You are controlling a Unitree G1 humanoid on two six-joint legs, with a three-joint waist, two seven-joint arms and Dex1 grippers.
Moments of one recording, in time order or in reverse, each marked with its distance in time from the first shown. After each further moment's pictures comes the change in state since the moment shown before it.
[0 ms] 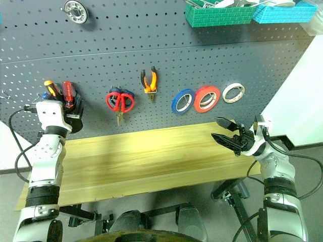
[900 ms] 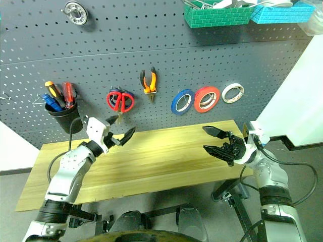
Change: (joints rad) left arm 0.153 -0.012 -0.272 -0.156 -0.120 0.214 -0.370; right arm 0.113 0.032 0.110 -0.194 0.089 0.036 0.000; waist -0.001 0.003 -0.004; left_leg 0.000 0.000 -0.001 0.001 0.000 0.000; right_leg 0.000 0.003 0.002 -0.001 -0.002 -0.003
